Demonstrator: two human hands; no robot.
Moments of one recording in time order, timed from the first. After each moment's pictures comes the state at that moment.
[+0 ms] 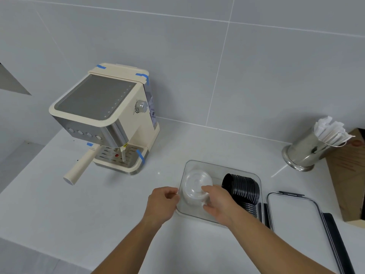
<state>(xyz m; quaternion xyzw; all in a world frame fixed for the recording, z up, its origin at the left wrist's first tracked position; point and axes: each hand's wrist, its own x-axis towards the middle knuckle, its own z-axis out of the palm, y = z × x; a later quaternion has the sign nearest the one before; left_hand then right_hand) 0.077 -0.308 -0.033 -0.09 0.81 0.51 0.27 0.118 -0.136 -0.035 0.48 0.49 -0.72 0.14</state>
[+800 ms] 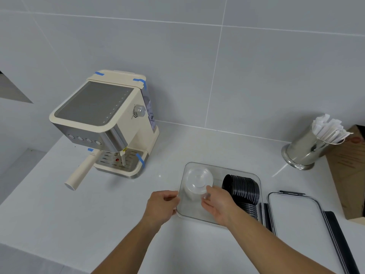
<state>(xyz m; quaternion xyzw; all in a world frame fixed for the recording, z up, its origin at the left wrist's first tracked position) 0.077 -0.311 -0.028 -0.09 0.75 0.58 0.30 0.118 -0.139 -0.028 0.49 0.45 -0.74 0.10</state>
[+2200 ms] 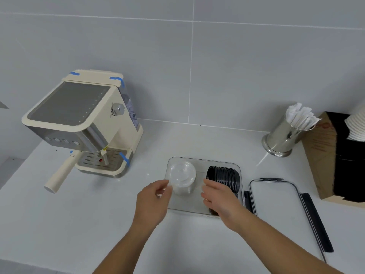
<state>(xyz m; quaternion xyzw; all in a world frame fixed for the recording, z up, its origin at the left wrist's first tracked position) 0.108 -0.291 0.013 0.02 0.88 0.45 0.17 0.180 -0.108 0.008 0.35 0.62 -0.69 0.12</state>
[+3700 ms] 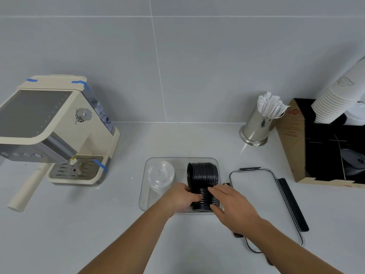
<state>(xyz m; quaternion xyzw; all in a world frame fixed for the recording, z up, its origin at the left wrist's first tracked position) 0.115 -0.179 -0.007 0.08 0.79 0.36 0.49 0.250 -0.038 -0.032 0.09 0.98 -0.19 0.00</state>
